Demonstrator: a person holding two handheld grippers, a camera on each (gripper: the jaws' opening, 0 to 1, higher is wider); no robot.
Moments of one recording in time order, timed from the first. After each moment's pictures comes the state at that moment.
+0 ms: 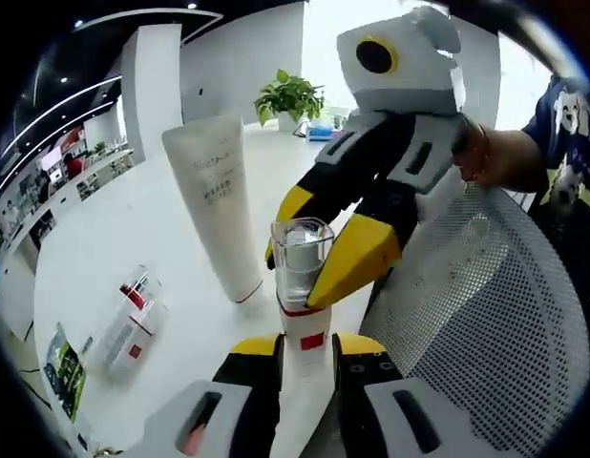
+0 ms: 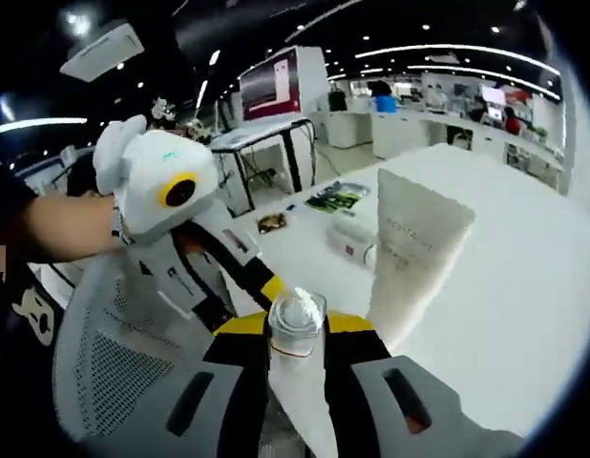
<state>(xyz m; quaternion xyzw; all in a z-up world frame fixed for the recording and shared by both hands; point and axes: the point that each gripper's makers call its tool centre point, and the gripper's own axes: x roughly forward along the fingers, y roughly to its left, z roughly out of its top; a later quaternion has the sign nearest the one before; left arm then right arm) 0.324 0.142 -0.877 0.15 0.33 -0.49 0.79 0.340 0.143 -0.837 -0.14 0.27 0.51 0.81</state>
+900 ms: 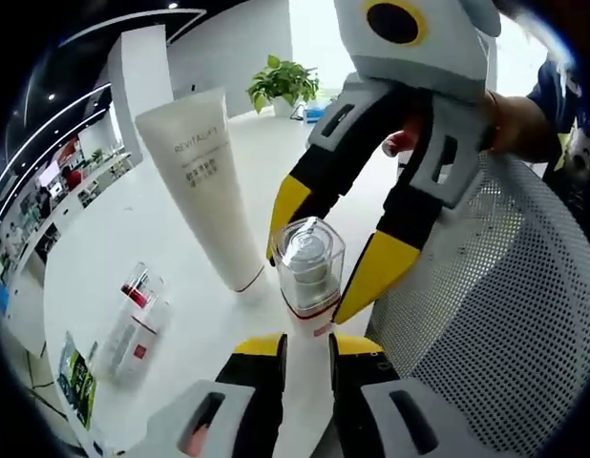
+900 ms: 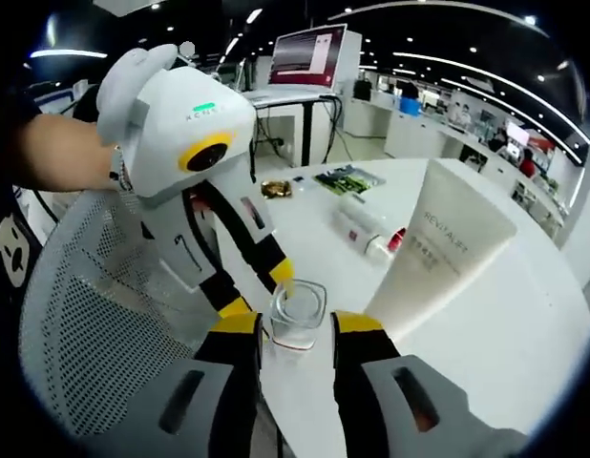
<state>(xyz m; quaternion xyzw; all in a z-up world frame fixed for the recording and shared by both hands) 0.328 0.144 -0.895 0.21 0.34 -0.47 0.79 0.339 0.138 -0.854 -0.21 0.28 0.51 0.79</state>
